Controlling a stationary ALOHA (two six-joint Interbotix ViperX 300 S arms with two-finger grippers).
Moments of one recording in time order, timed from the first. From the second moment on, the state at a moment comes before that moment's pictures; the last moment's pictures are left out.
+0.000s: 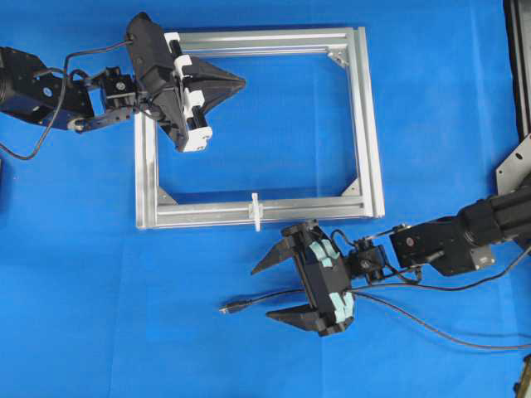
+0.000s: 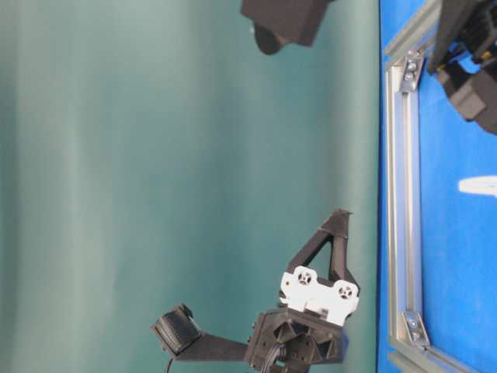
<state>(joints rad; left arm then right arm) 0.27 0.12 0.84 -0.08 -0.72 0.00 0.30 0.32 0.76 0.00 -0.67 0.06</state>
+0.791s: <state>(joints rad) 0.27 0.12 0.84 -0.08 -0.72 0.00 0.30 0.33 0.75 0.00 -0.59 0.06</state>
